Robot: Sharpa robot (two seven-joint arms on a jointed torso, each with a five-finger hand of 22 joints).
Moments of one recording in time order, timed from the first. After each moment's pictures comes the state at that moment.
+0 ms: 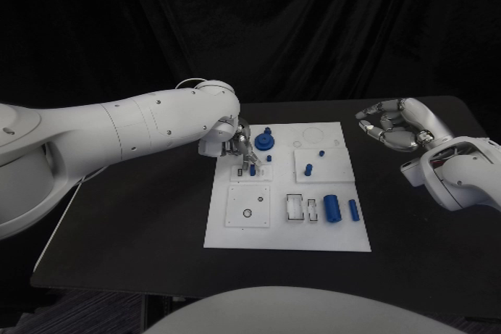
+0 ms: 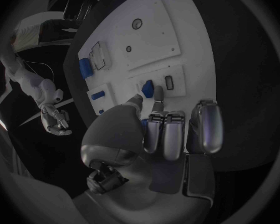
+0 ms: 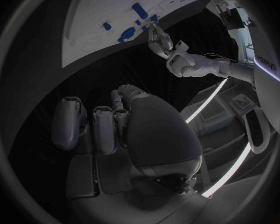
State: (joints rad) left arm 1.39 -0.45 -0.21 1.10 -0.90 0.45 -0.62; left_hand 1.13 0.07 0.05 0.22 0.16 1.03 0.06 0.08 0.96 1.46 -0.02 1.57 1.31 1.47 -0.08 1.56 1.31 0.06 1.41 0.04 1.35 1.31; right arm 1.30 -0.97 -0.25 1.49 -0.91 -0.65 0.29; right_hand 1.48 -0.02 0.28 0.23 0.49 0.81 0.14 0.30 0.14 1.40 0.06 1.49 1.31 1.47 -0.03 1.41 1.31 0.06 1.43 0.09 1.28 1.31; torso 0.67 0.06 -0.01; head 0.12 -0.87
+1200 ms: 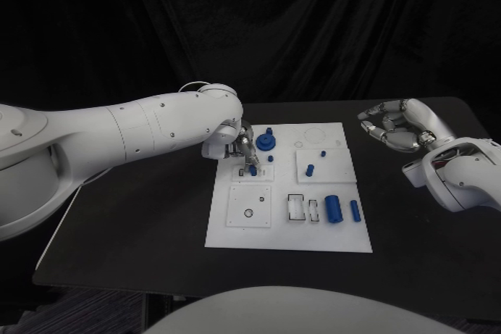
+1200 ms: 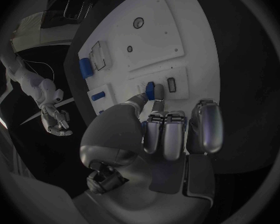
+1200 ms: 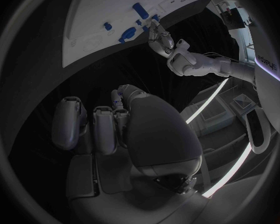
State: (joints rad) left arm 1.38 -0.45 -0.21 1.11 -0.90 0.42 -0.61; left_hand 1.16 0.07 0.21 0.09 0.33 1.08 0.04 0.08 0.91 1.47 -0.03 1.57 1.31 1.47 -0.08 1.56 1.31 0.06 1.42 0.03 1.35 1.31; right arm 1.30 -0.97 -0.25 1.49 -0.91 -0.65 0.28; right_hand 1.48 -0.02 0.28 0.23 0.50 0.81 0.14 0.30 0.14 1.40 0.06 1.49 1.31 1.47 -0.03 1.41 1.31 0.06 1.43 0.09 1.28 1.31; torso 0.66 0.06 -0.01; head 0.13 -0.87
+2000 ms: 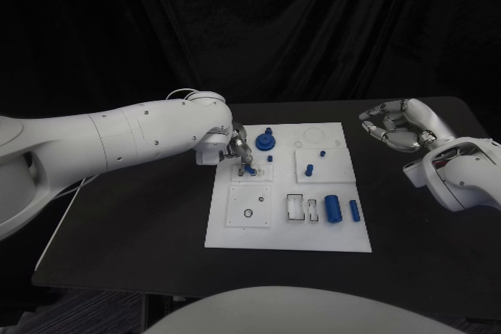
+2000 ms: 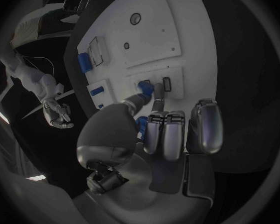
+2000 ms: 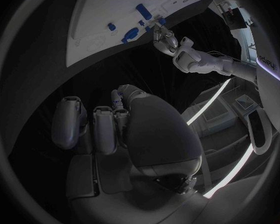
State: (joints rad) left arm 1.37 -0.54 -0.21 1.22 -0.90 0.27 -0.61; left_hand 1.08 0.00 0.44 -0.03 0.40 1.11 0.03 0.11 0.94 1.47 -0.03 1.57 1.31 1.47 -0.08 1.56 1.31 0.06 1.42 0.03 1.34 1.31; right arm 1.30 -0.97 -0.25 1.48 -0.91 -0.65 0.26; right_hand 1.48 -0.02 0.28 0.23 0.50 0.81 0.14 0.30 0.13 1.40 0.06 1.49 1.31 1.47 -0.03 1.41 1.31 0.06 1.43 0.09 1.27 1.31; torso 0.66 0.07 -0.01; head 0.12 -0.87
